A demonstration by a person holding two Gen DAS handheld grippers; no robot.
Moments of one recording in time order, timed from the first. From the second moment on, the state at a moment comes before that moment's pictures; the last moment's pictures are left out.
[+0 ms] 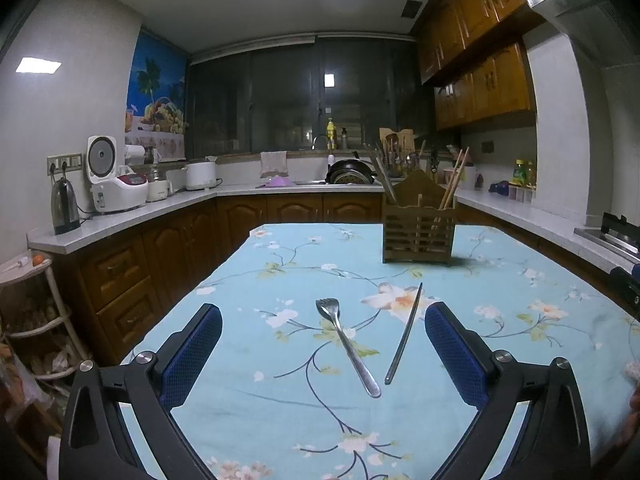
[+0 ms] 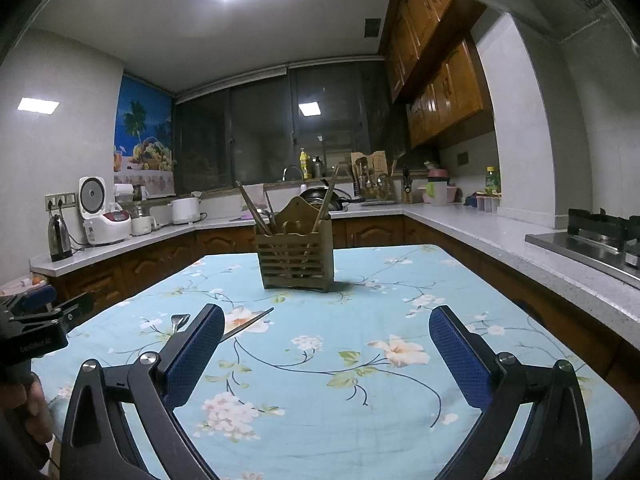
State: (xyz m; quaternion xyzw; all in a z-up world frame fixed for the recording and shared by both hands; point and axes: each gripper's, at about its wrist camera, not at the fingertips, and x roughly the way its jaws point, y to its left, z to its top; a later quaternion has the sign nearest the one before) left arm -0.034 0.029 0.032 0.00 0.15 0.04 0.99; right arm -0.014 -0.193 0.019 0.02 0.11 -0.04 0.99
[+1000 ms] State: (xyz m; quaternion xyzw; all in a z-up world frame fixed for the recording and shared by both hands) left arm -0.036 0.022 0.031 -0.01 0.14 0.04 0.99; right arm -0.013 -0.190 0.019 0.02 0.11 -0.04 0.99
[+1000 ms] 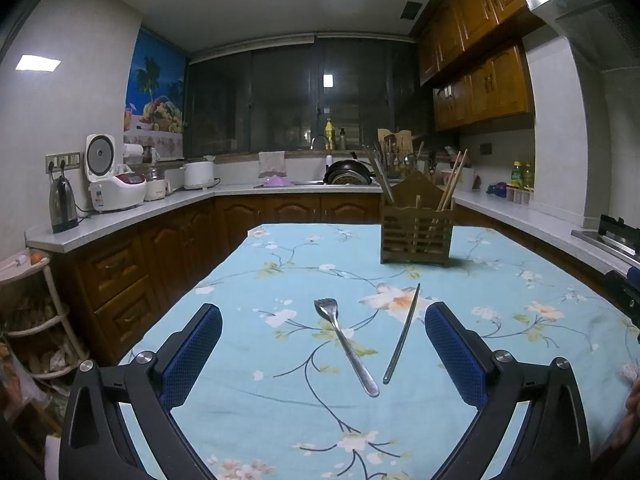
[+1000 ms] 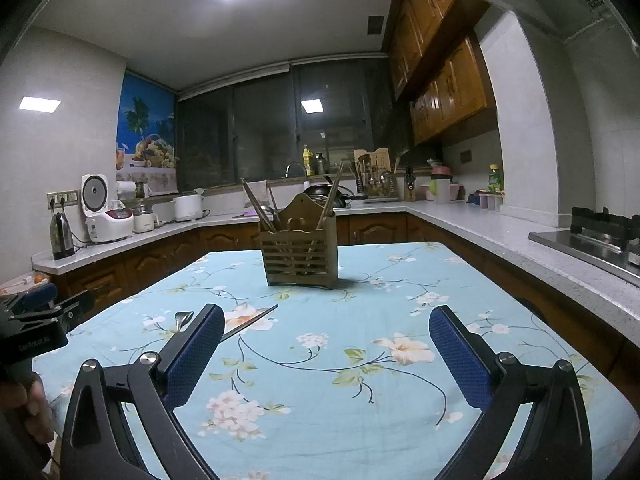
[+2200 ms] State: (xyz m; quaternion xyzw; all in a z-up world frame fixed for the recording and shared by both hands) left arm -0.040 0.012 0.033 0.00 0.15 0.03 0.99; right arm -0.011 -0.186 0.018 0.02 0.11 -0.04 0.99
